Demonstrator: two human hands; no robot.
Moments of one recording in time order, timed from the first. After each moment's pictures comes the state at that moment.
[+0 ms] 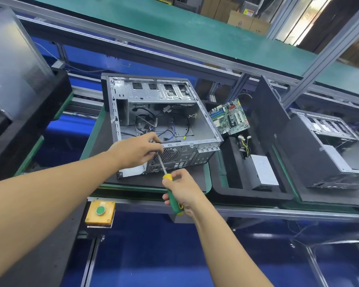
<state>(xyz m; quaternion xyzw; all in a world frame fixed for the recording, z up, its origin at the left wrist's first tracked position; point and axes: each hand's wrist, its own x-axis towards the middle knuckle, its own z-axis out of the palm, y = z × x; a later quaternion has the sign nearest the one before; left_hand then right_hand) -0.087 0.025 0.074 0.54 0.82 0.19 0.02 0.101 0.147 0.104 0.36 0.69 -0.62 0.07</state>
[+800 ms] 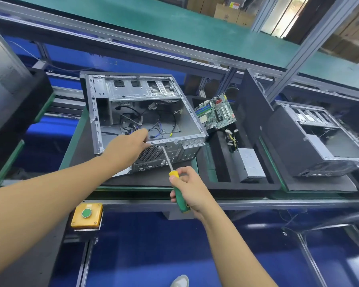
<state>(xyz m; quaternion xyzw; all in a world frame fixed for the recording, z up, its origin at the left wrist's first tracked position) -0.059 0.058 0.087 0.41 0.89 0.22 0.00 0.139 0.194 0.102 0.31 0.69 -0.66 0.00</state>
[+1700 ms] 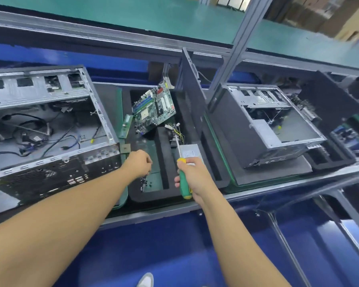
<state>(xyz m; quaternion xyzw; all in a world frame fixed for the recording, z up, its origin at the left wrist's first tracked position) 0.026 0.360 0.044 0.27 0.86 0.29 0.31 0.192 0.457 0.102 0.43 0.57 -0.69 -0.09</state>
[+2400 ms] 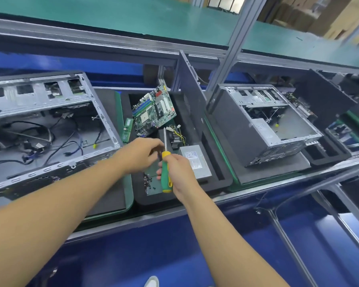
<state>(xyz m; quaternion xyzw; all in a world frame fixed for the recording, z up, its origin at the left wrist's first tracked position) 0.008 0.337 0.105 0.55 0.79 0.24 0.14 0.145 0.414 0.107 0.40 0.57 -0.71 -0.12</state>
